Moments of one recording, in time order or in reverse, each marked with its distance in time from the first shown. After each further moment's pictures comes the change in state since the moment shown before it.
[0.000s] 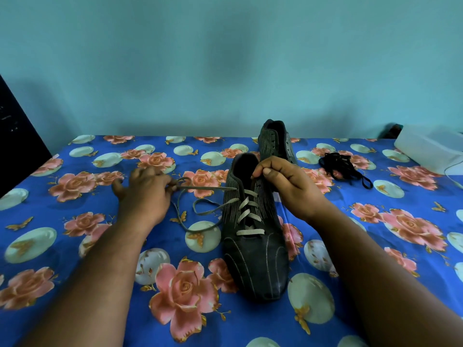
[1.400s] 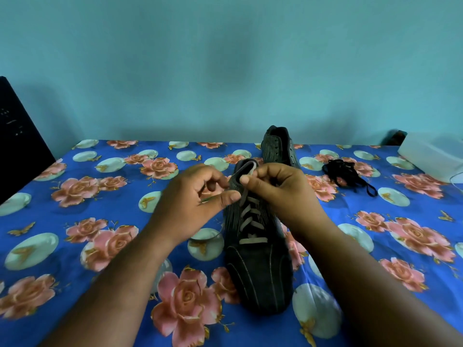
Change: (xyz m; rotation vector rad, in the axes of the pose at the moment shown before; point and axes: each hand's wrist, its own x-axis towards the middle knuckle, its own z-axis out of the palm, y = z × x) left_hand -0.029 0.055 -0.030 -0.866 0.109 0.483; right_hand -0.005 -0.054 0.029 0.214 0.168 0.108
